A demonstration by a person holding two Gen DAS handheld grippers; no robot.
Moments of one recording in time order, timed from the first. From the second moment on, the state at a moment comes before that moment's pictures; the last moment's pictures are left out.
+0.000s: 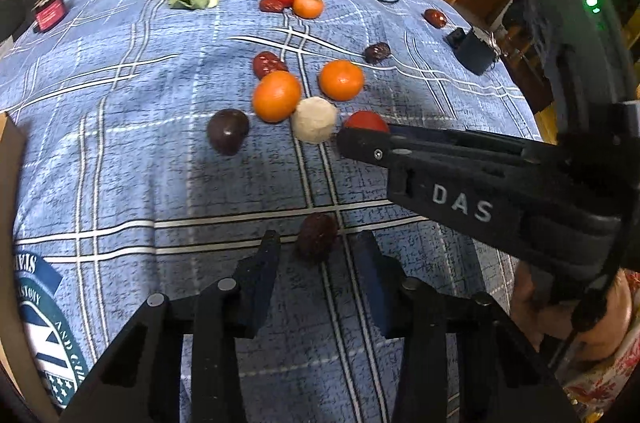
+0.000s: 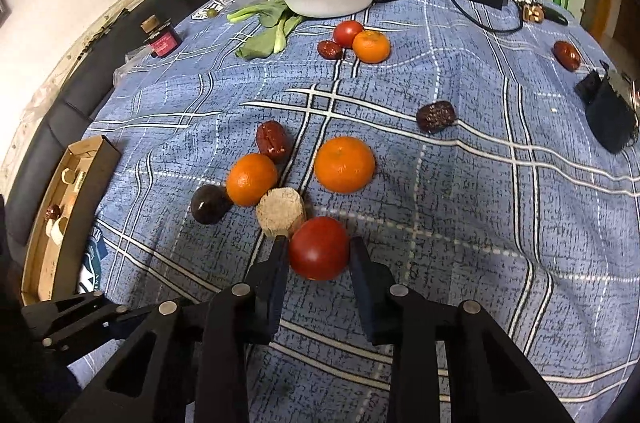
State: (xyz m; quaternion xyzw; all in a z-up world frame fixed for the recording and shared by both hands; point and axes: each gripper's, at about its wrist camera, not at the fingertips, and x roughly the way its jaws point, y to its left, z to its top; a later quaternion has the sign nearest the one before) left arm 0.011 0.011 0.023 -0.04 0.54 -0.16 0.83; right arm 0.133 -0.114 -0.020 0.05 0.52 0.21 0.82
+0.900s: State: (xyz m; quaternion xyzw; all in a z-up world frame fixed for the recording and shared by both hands) left arm -0.060 0.230 0.090 -0.16 0.48 -0.04 0.86; right arm 0.064 0.036 0.059 0.07 0.50 0.33 0.80
